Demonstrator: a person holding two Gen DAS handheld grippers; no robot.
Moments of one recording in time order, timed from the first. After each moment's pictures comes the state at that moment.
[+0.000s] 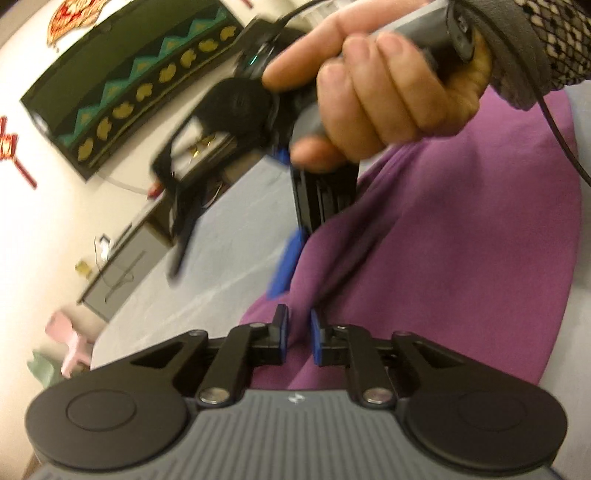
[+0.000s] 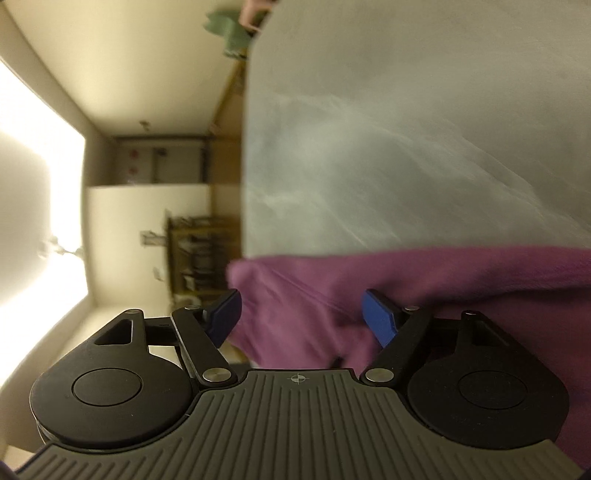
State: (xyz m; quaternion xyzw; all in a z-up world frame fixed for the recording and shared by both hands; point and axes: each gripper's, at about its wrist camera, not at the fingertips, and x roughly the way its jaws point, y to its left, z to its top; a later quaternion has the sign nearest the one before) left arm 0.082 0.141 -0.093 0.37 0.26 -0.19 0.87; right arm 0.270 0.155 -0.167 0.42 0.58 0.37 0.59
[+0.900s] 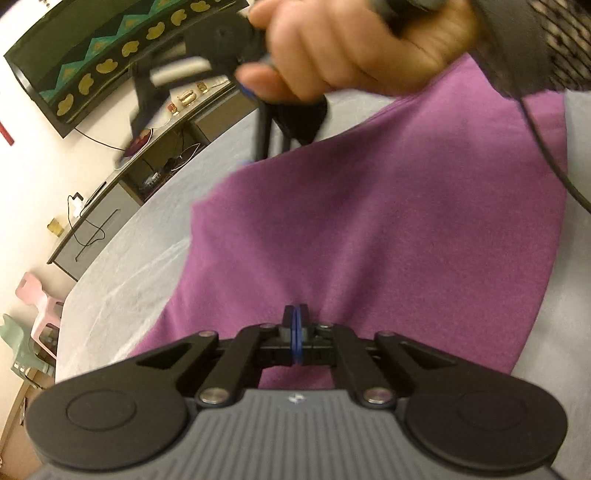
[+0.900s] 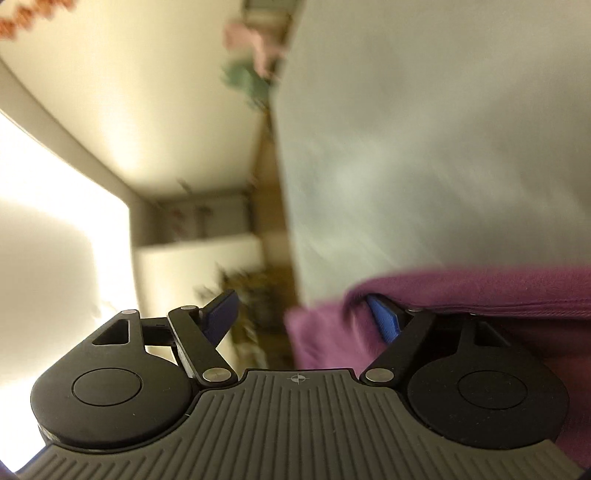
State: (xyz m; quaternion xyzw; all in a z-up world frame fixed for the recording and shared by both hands) left arm 0.079 0.155 -0.093 0.35 0.31 -0.21 0.86; right arm 0.287 0.141 -0.155 0.55 0.51 0.34 0.57
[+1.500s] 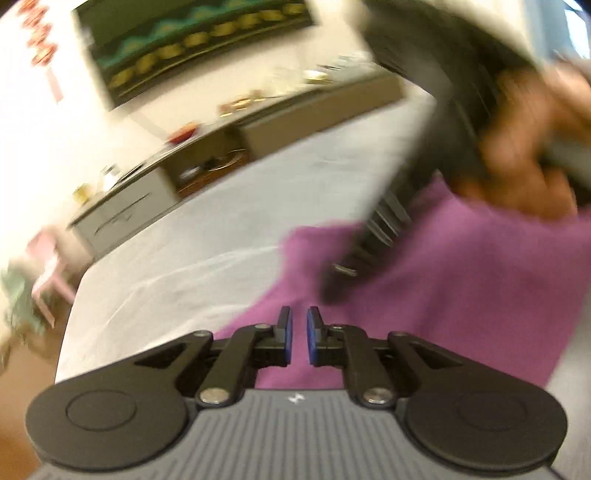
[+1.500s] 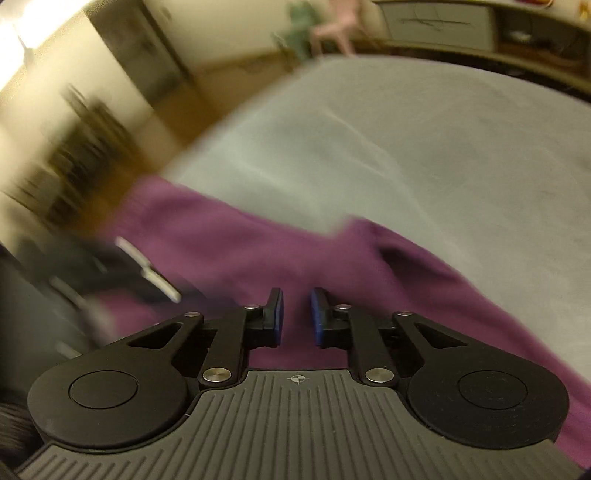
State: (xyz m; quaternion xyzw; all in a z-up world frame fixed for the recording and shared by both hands) left arm 0.099 0.203 -0.054 0.21 0.31 -0.14 0.92; right arm 0.216 0.194 -0.081 -0.03 0.46 0.35 0.81
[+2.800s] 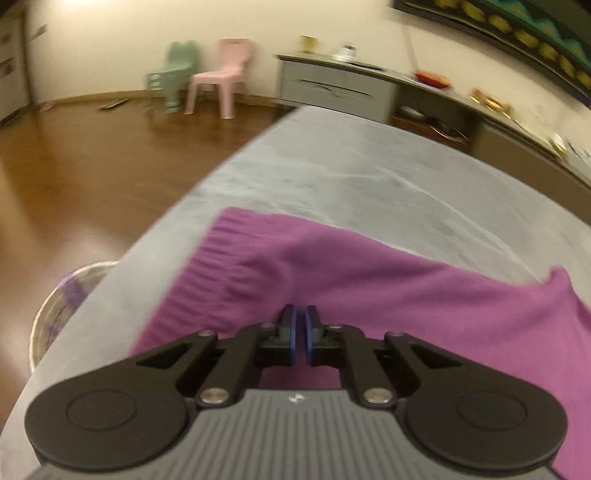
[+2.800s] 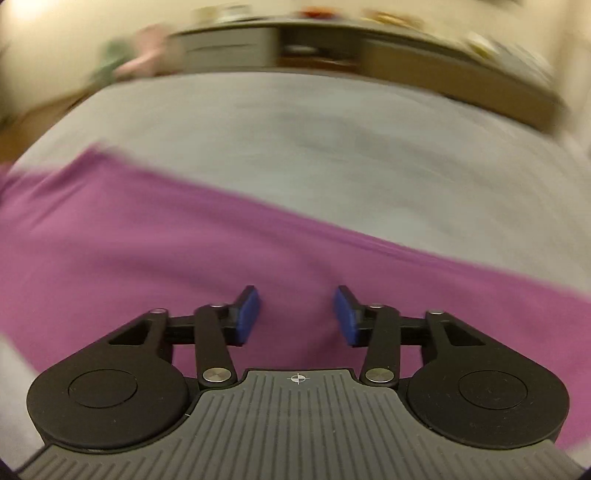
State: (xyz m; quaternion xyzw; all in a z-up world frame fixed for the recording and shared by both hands) left arm 0.117 0.380 -0.060 -0.08 0.39 0.14 0.90; right arm 0.117 -0.100 -0.079 0.00 0.43 0.05 0.90
